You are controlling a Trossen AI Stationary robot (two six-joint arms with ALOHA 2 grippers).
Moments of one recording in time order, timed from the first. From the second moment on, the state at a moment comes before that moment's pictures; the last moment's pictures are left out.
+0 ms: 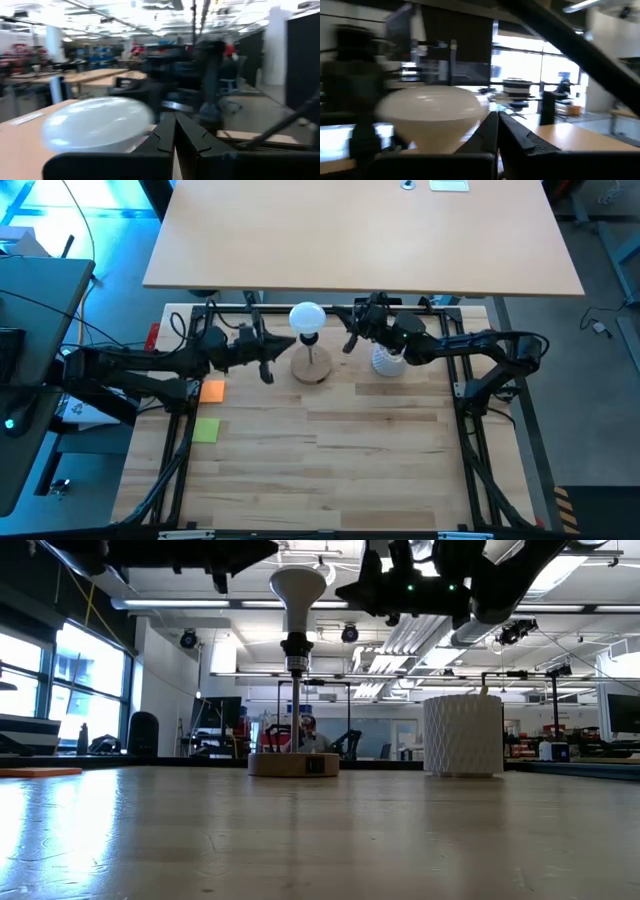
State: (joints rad) left arm 0.20 1.06 0.59 0.64 -0.03 0.03; right arm -0.35 1.57 0.80 1.04 0.04 -0.08
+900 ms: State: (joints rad) left arm 0.20 1.04 0.59 0.60 0.03 -0.10; right arm -0.34 1.65 0.88 1.01 0.08 -0.07
